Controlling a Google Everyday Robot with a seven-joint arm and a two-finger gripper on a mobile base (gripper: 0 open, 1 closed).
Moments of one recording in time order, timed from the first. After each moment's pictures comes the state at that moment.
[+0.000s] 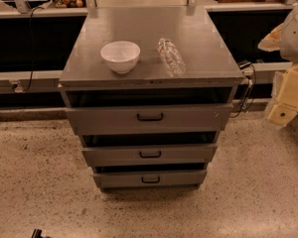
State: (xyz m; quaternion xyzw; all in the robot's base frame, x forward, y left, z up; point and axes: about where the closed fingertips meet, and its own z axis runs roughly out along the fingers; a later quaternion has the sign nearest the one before) arm 0.438 -0.216 0.986 -0.60 0.78 -0.04 0.16
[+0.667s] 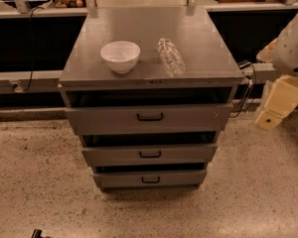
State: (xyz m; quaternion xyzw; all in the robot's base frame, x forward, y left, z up) arm 0.447 -0.216 0.963 -0.57 0.80 -0.02 0.17
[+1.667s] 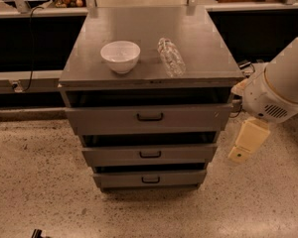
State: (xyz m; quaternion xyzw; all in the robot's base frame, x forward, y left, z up) arm 0.437 -0.187 0.883 -0.58 0.80 0.02 0.18
